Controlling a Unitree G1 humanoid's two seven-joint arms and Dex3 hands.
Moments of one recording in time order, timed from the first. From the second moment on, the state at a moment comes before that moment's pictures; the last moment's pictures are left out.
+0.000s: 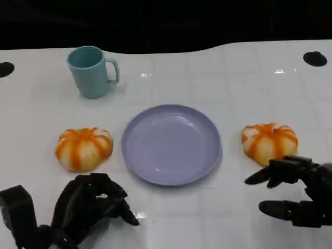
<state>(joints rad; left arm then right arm) -0.19 -0.05 0.21 0.70 -0.40 -0.22 -0.73 -0.02 -0.34 0.01 0.24 -0.46 -0.81 0.03</state>
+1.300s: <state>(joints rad) -0.22 -0.05 0.21 0.75 -0.40 -0.25 -0.73 -0.46 -0.45 0.41 0.53 -1.07 -0.26 -0.23</state>
